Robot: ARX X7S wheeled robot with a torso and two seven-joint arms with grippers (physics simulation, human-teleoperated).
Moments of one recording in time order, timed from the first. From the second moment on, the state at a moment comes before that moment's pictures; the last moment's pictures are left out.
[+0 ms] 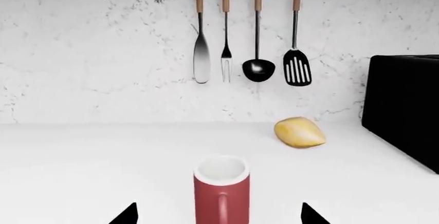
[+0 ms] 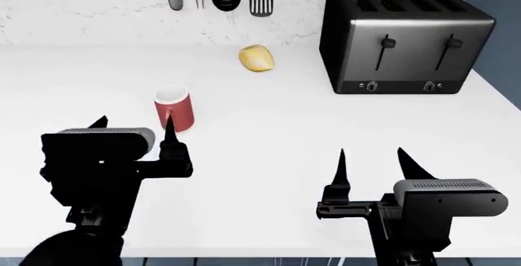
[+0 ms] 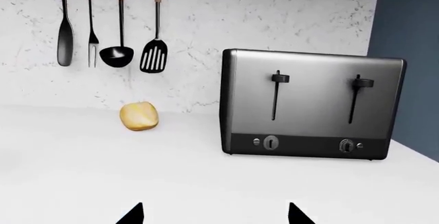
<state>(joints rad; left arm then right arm) -0.33 -0.19 -0.04 0.87 -0.34 -1.08 -0.25 0.03 0.21 -0.10 -0.79 0.17 0.66 0.24</state>
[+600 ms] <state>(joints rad) -0.68 -0.20 0.03 0.30 -0.35 -1.06 -0.15 0.04 0.22 -0.09 -0.79 0.20 0.66 0.25</state>
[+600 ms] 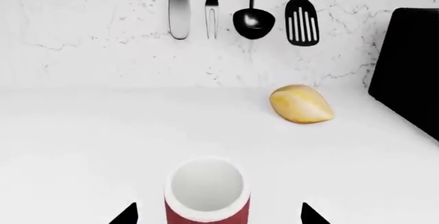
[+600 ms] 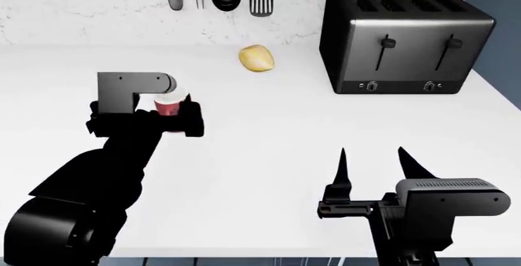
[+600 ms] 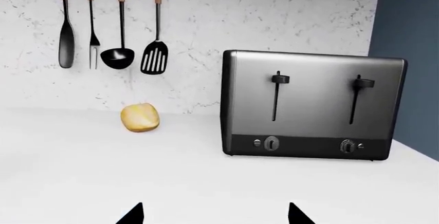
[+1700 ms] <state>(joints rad) -0.80 -0.18 0.12 -0.29 -0.28 -0.82 -0.11 0.03 0.25 -0.09 -0.79 0.24 0.64 0.28</state>
